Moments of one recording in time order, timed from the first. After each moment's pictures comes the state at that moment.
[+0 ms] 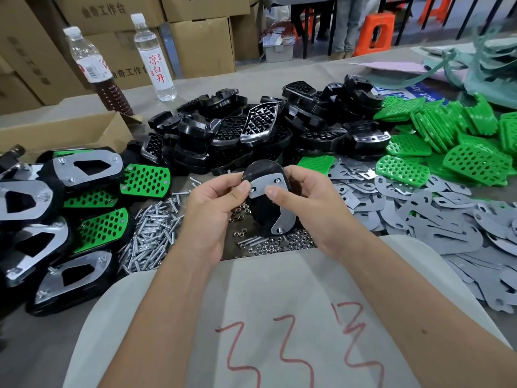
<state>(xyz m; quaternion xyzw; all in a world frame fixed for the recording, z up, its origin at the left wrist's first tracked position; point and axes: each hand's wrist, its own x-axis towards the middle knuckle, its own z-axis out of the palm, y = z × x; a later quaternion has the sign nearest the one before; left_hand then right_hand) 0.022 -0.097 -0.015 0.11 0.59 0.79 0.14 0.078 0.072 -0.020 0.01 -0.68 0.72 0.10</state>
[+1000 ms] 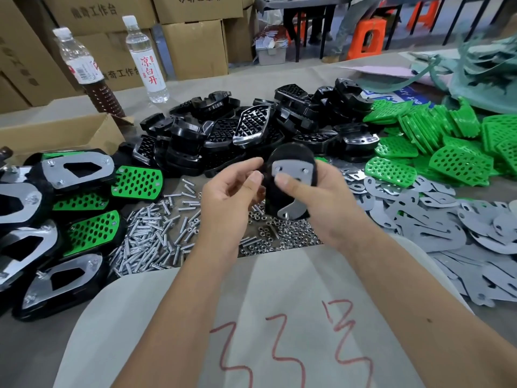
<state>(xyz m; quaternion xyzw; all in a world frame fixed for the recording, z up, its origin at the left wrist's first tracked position) 0.032 -0.065 -0.012 0.14 0.65 0.74 0.04 0.080 0.087 -0.011 -0.01 -0.60 0.78 0.15</state>
